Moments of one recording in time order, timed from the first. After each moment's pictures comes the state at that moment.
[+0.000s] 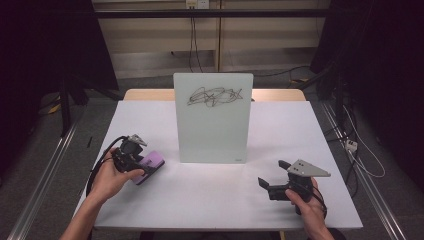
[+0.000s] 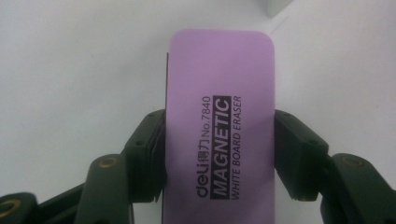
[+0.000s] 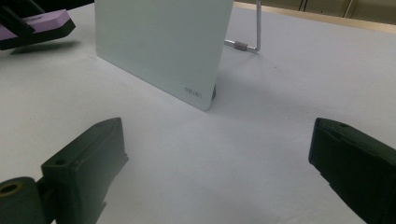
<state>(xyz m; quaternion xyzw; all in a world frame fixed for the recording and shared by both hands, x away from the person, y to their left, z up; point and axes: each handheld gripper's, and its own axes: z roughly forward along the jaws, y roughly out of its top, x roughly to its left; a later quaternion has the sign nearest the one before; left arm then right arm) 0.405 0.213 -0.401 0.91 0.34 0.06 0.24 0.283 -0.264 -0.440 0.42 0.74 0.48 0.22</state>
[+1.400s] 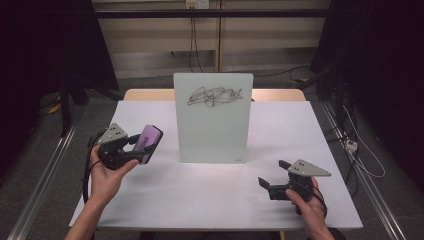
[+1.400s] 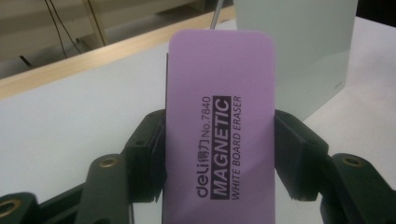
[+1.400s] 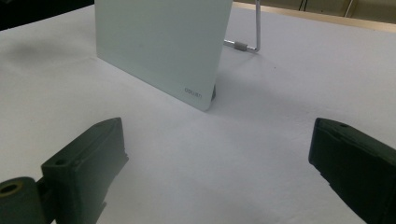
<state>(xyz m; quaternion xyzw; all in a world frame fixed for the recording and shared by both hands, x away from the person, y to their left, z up) 0.381 0.226 -0.363 0.80 0.34 0.19 0.47 0.284 -0.265 -0.440 0.43 0.73 0.48 0.22</state>
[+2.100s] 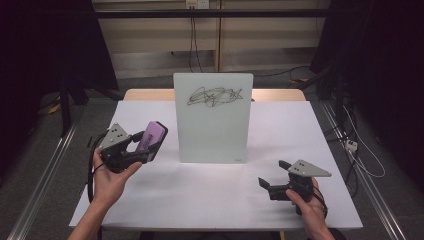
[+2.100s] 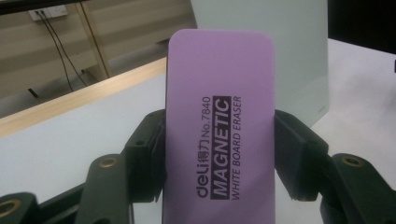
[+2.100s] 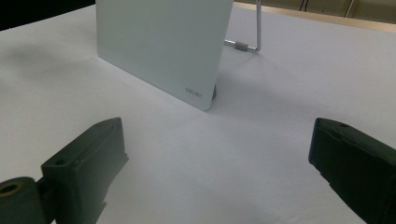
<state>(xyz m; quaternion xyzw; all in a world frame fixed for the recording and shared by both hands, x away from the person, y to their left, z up) 0.366 0.210 -0.351 0.78 0.31 0.21 0.50 0.283 -0.266 -0.440 0.42 0.73 0.48 0.22</state>
